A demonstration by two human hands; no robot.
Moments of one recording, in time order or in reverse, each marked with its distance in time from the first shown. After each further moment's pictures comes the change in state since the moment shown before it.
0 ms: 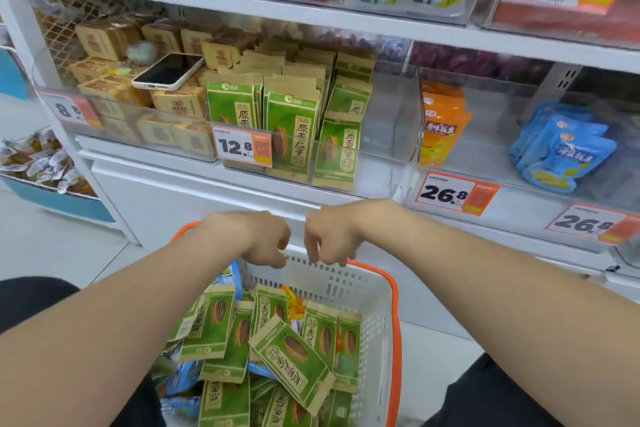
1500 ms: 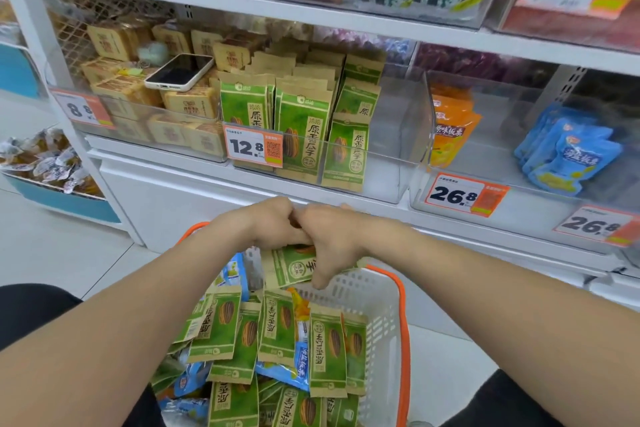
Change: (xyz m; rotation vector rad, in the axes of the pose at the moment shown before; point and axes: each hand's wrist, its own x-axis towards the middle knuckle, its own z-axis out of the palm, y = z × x) left_hand 0.000 -0.008 0.005 -0.693 0.192 0.083; right_hand -0.001 -0.032 0.016 -0.061 0.344 -0.056
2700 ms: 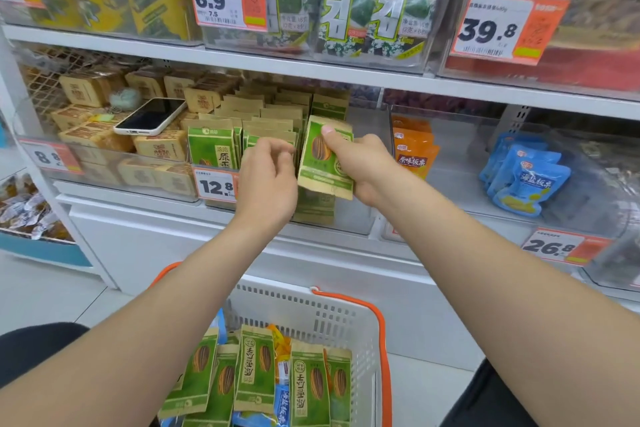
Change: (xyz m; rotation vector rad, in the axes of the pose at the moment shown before) left_hand 0.014 0.088 -0.027 -0.472 0.931 0.273; right_hand -0.006 0.079 -0.095 1.499 0.841 0.497
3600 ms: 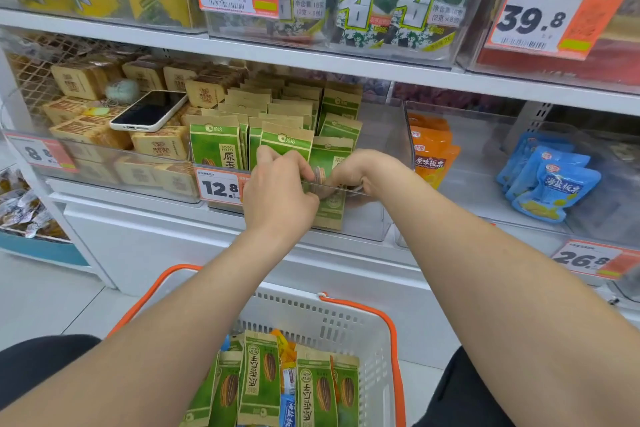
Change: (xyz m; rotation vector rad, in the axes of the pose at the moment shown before) left_hand 0.006 -0.007 0.008 0.444 -0.102 0.009; right_hand 0.043 0.005 0.019 -0.770 -0.285 0.299
